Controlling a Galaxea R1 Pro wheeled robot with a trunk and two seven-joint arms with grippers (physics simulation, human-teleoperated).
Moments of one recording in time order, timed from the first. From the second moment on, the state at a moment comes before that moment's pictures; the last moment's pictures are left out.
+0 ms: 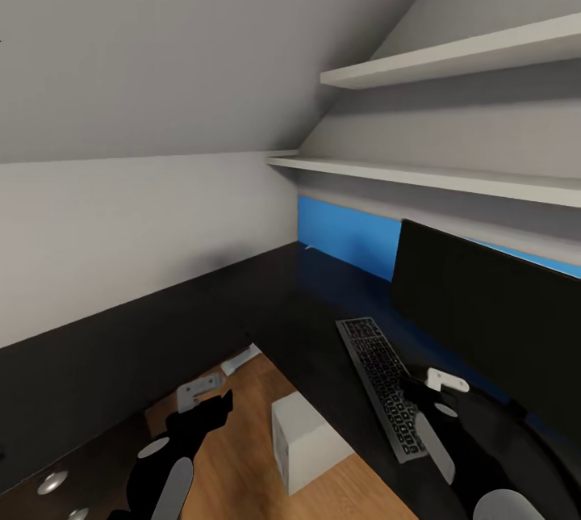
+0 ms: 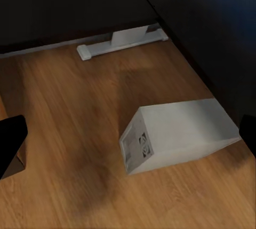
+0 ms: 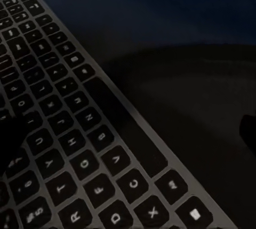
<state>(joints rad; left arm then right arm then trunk) -0.09 -0.10 -0.16 -1.61 0.40 0.58 0.47 -0.49 -0.10 0.07 -0.73 -0.38 0.12 -0.37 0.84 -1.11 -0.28</state>
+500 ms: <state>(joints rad) -0.09 -0.10 -0.16 -1.61 0.40 0.58 0.47 -0.50 -0.10 0.02 -0.74 -0.43 0.12 -0.37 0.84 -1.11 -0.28</state>
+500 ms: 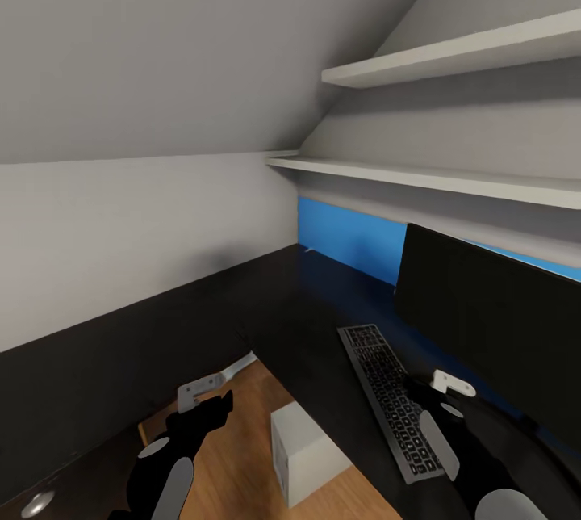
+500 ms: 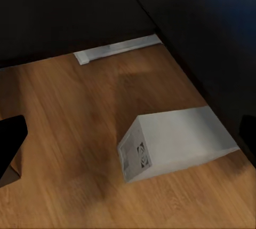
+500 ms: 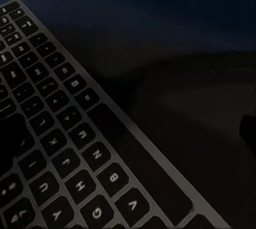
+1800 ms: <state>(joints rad) -0.09 -0.11 -0.16 -1.61 0.40 0.58 0.47 -0.49 -0.11 -0.02 -0.75 -0.48 0.12 -0.24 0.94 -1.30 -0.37</state>
